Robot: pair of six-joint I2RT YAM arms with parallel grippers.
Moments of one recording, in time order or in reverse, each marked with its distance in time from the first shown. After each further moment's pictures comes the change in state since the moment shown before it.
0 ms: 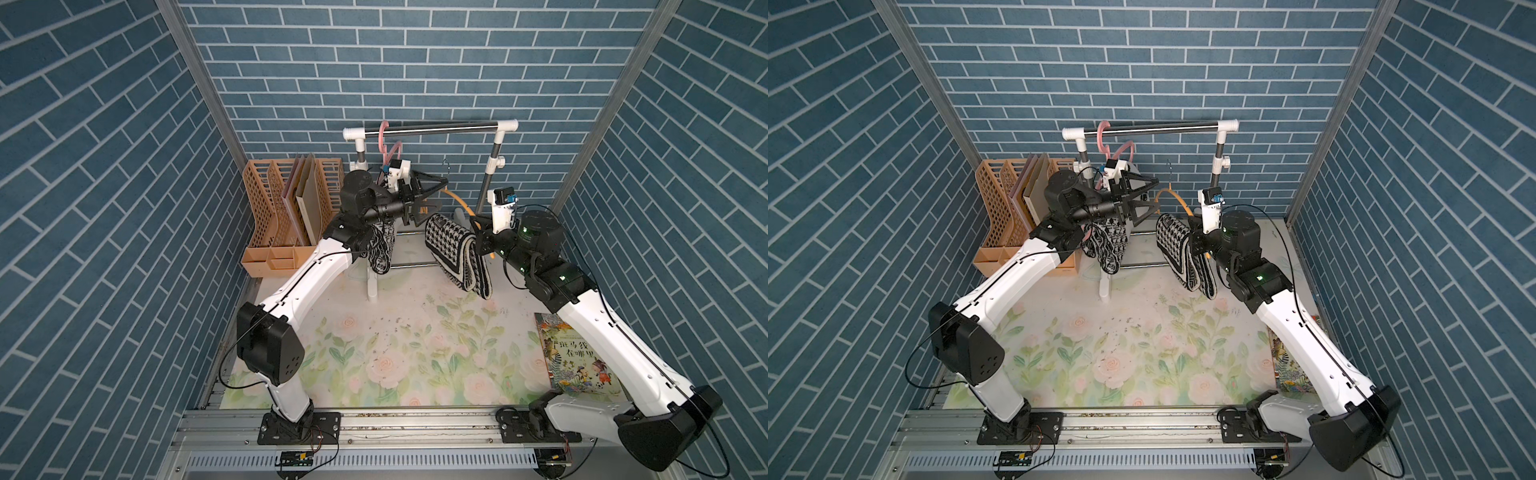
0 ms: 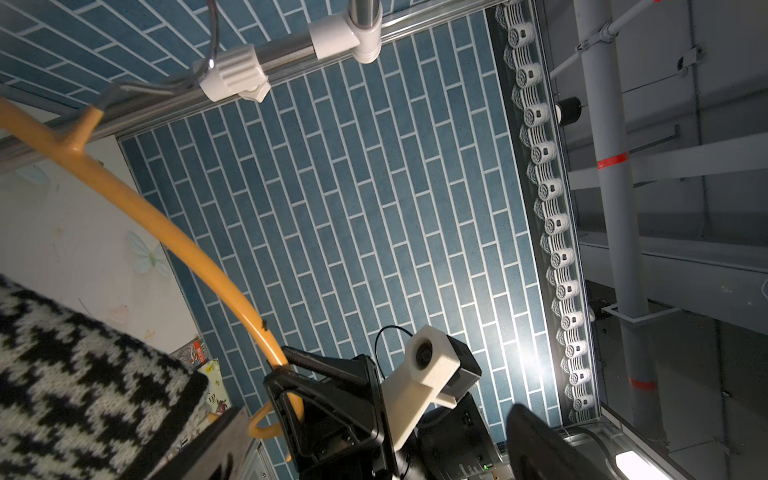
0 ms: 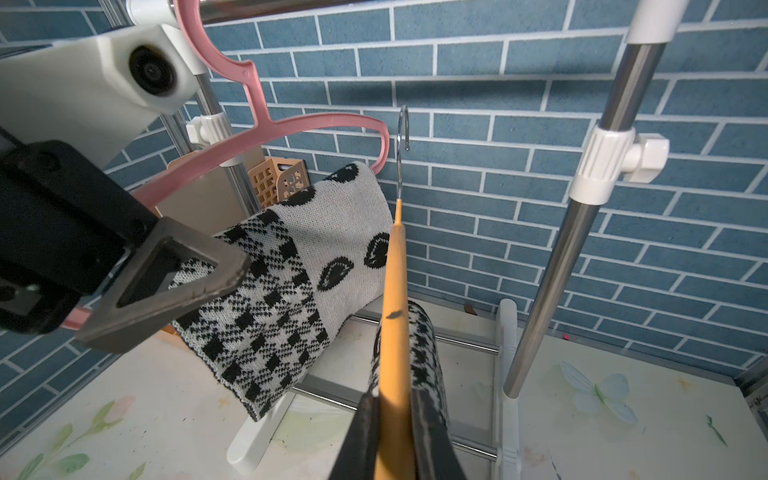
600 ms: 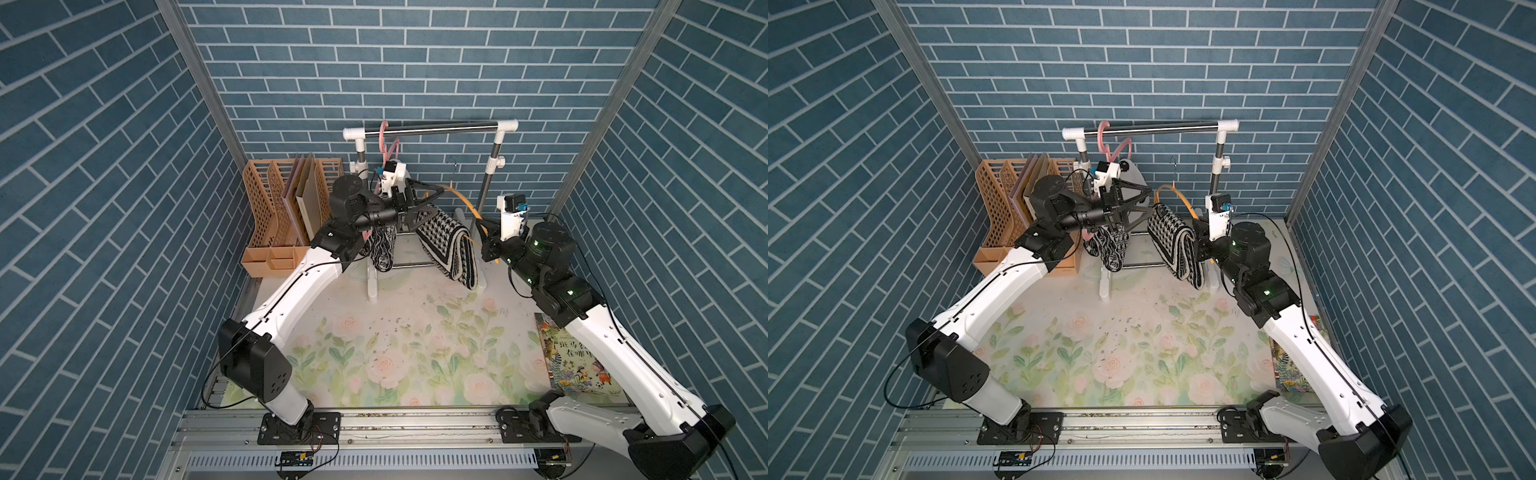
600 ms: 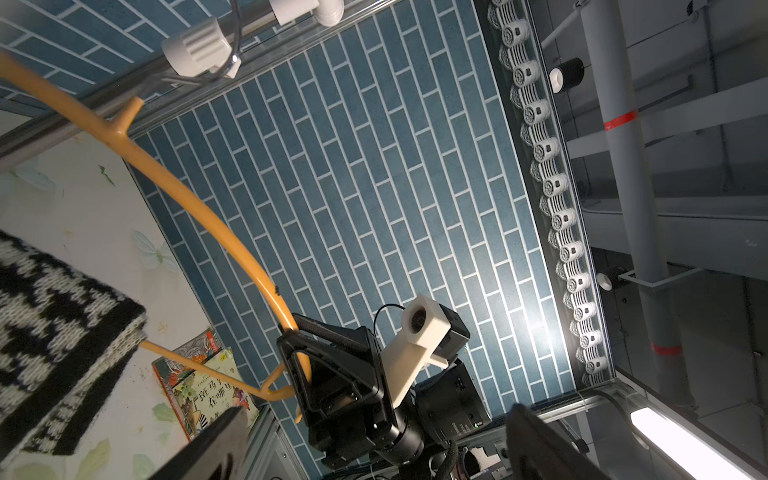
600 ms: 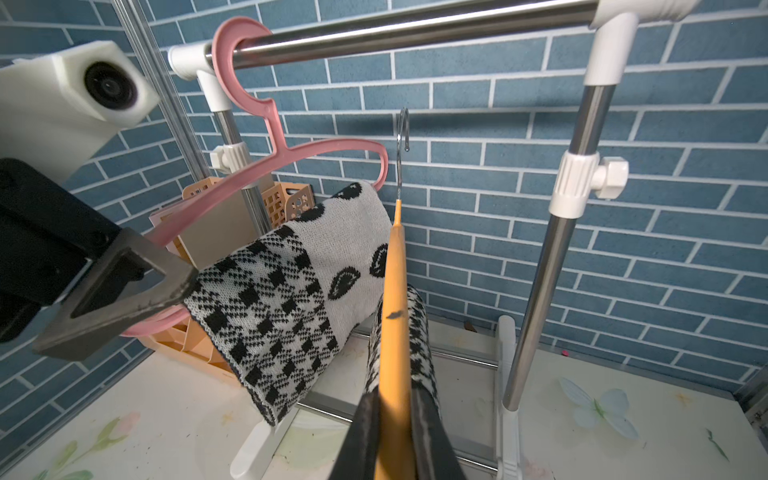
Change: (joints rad) left arm 0.000 -0.124 -0.083 -0.043 0.031 0.105; right arm 0.000 -0.127 -0.135 0.122 0.006 0.004
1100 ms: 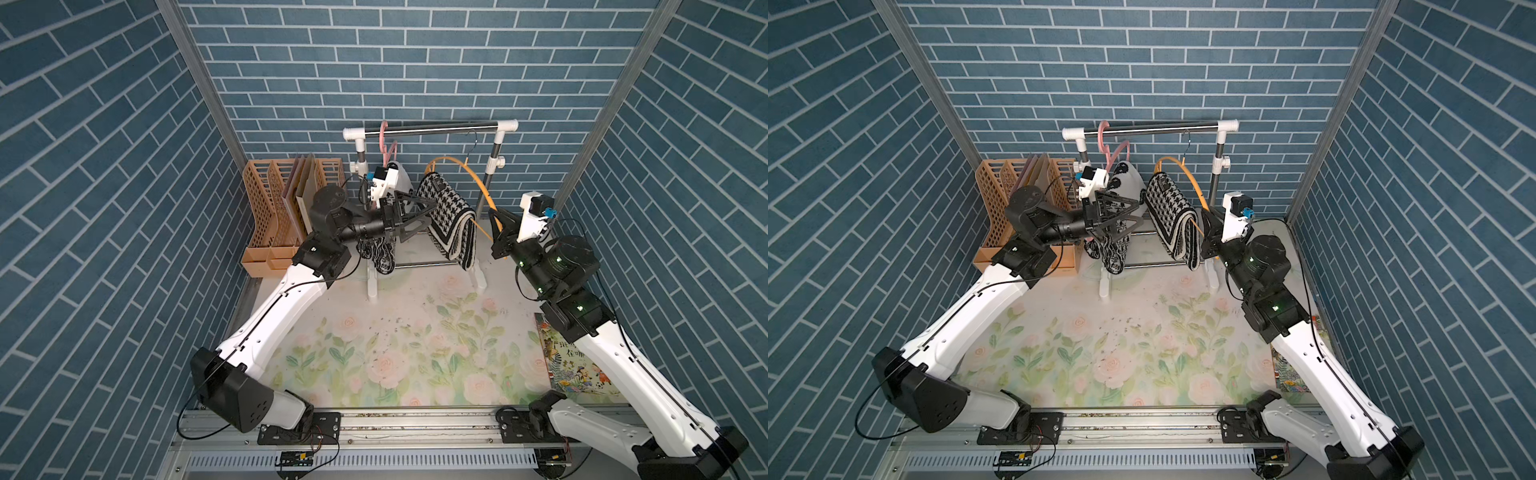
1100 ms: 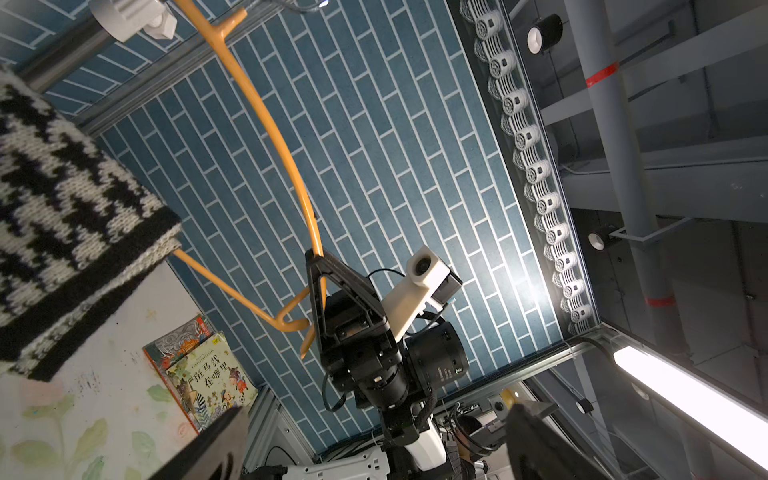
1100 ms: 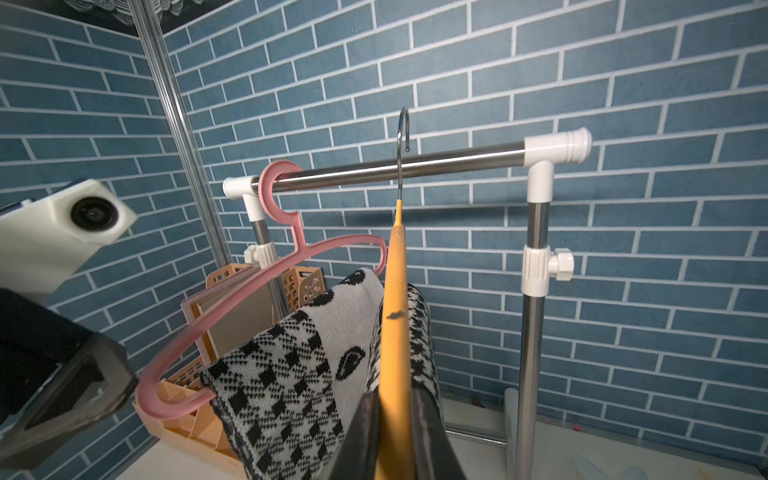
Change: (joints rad) left arm 0.000 -0.172 -0.133 0.007 0.057 0.036; right arm 0.000 -0.080 -0.067 0.217 0.026 0.026
